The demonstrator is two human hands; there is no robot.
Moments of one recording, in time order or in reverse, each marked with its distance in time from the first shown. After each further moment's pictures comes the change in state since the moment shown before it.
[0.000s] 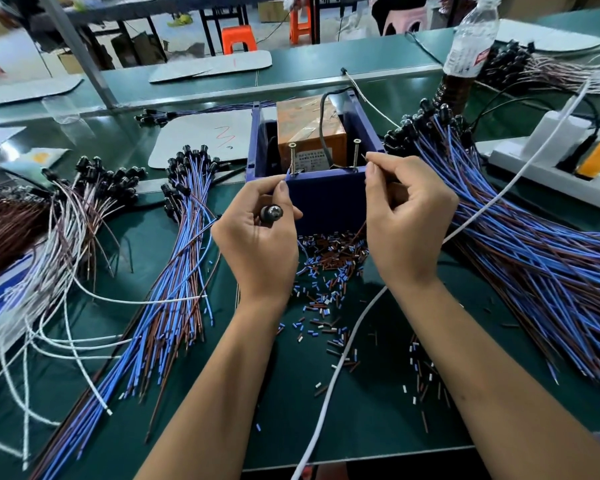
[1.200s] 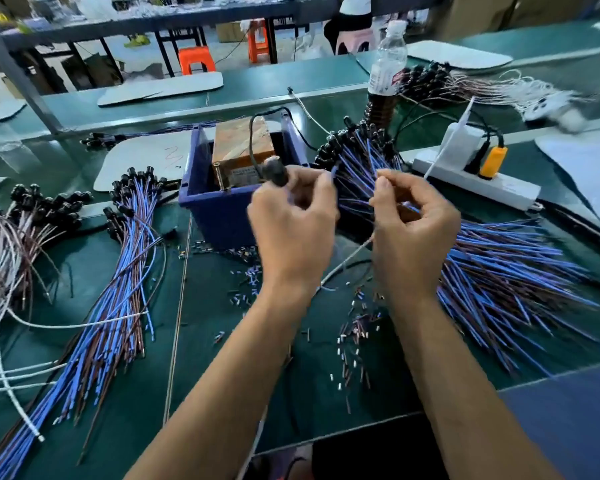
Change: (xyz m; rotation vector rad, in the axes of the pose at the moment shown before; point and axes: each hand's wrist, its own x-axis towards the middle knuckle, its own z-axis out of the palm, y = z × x) left_hand -0.029 0.086 0.073 -0.177 -0.301 -0.227; right_hand 0.008 0.011 -0.080 0.130 0.148 0.377
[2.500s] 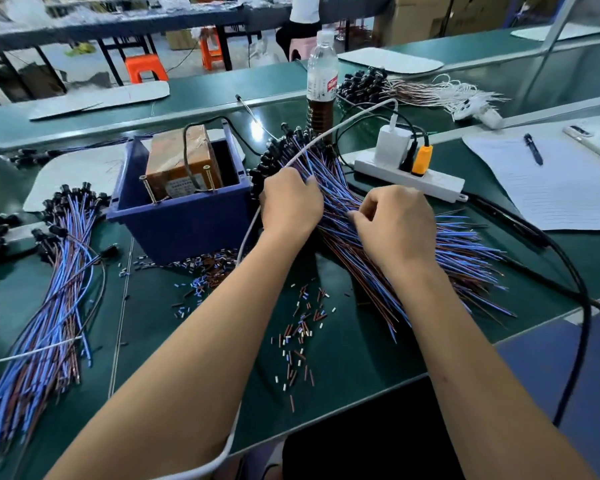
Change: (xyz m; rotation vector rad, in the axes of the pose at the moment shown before) left_hand 0.047 -0.039 0.091 0.721 -0.323 -0.110; right_hand 0.056 0.025 -0.060 -0.932 -0.318 -0.052
